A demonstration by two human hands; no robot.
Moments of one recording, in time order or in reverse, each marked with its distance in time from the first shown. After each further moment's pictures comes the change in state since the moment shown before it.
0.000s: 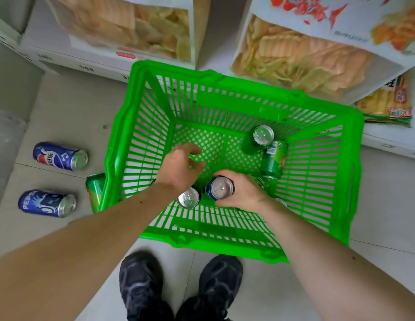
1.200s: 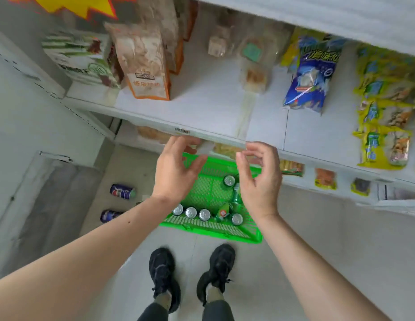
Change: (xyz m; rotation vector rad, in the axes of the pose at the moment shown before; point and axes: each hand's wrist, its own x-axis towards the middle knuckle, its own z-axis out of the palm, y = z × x) left_hand -0.202 0.288 -0.283 -0.247 0.466 0.323; right_hand -0.297 -0.328 -0.202 0.231 1.120 -0.541
